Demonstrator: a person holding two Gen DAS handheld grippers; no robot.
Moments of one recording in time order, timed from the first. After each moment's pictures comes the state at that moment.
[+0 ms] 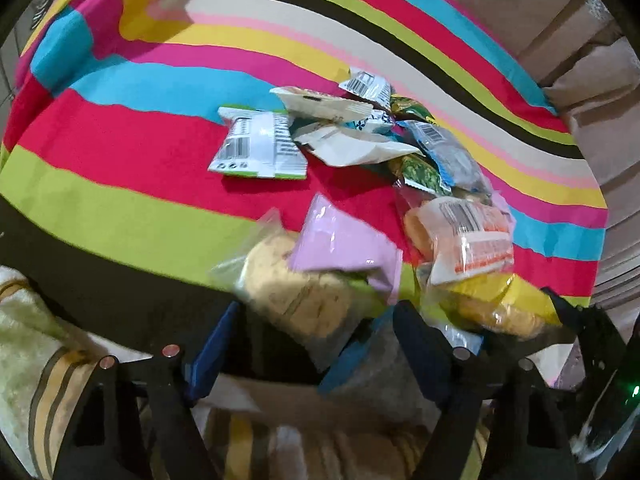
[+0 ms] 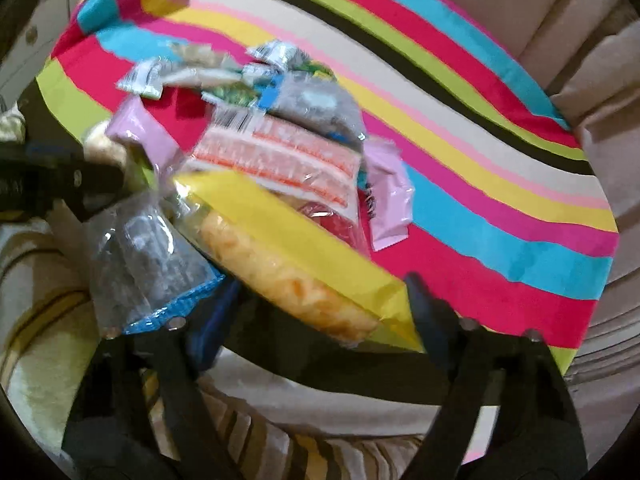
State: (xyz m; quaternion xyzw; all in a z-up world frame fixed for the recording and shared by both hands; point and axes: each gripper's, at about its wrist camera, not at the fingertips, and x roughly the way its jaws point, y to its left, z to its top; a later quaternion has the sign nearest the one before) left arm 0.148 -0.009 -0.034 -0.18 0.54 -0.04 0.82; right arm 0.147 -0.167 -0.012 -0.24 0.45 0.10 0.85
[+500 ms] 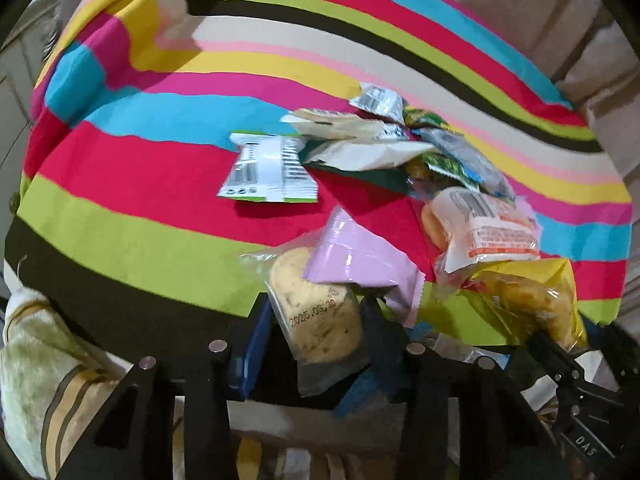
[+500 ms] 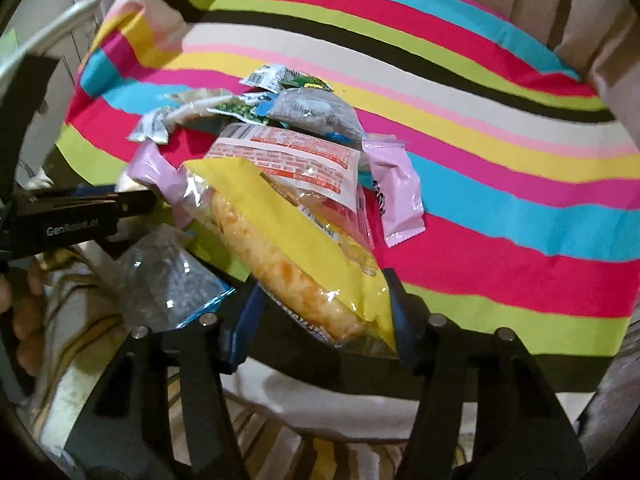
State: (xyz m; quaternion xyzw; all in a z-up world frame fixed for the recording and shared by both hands) left arm 0.142 -0.011 -0.032 -0.14 0.52 0.00 0.84; right arm 0.142 -0.208 0.004 -0.09 0.45 0.16 0.87
